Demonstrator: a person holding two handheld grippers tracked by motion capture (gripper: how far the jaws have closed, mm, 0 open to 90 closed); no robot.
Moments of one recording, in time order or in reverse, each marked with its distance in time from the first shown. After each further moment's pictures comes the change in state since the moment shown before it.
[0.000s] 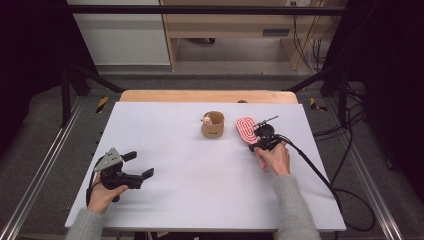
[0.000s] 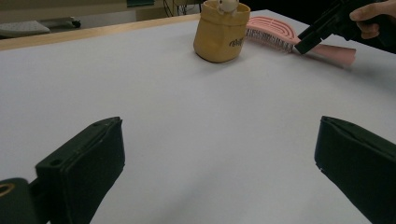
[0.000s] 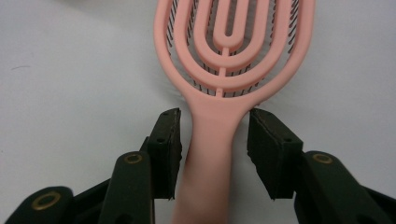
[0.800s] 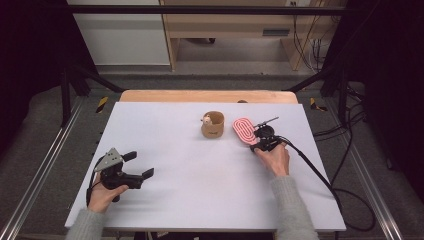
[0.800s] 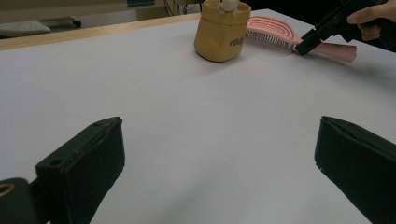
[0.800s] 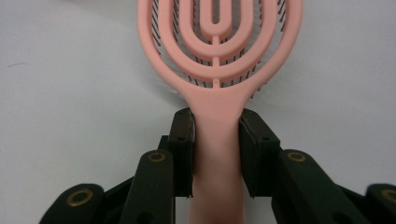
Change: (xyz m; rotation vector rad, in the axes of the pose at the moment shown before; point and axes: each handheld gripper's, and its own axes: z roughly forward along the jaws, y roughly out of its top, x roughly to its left) left arm 0.000 0.000 0.000 0.001 0.004 0.002; right arm 0.001 -0.003 0.003 0.012 0.000 0.032
